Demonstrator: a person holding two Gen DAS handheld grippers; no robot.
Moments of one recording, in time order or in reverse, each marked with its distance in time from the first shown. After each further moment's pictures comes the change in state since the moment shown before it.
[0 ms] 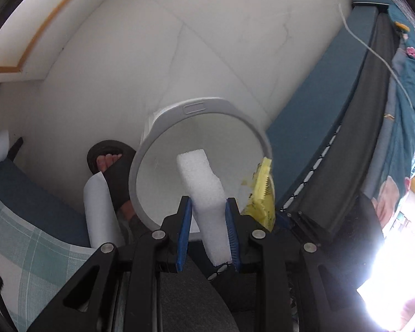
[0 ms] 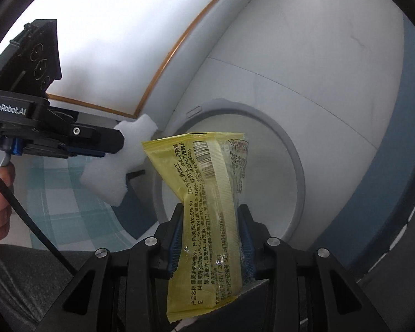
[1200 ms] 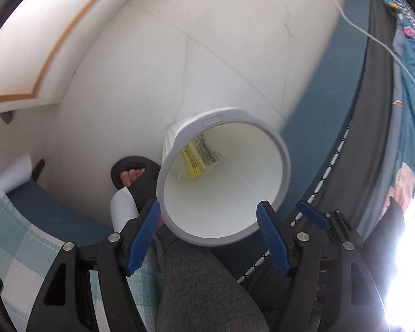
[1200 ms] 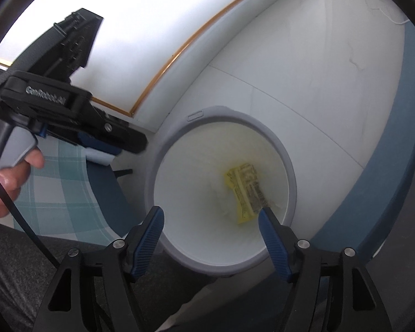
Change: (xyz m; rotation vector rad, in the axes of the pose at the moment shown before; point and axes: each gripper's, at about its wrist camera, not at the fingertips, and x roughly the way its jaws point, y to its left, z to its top) left arm -0.033 -0.004 0.003 0.101 -0.067 0.121; right arm -0.015 0.024 -0.008 -0.112 -0.065 -0.066
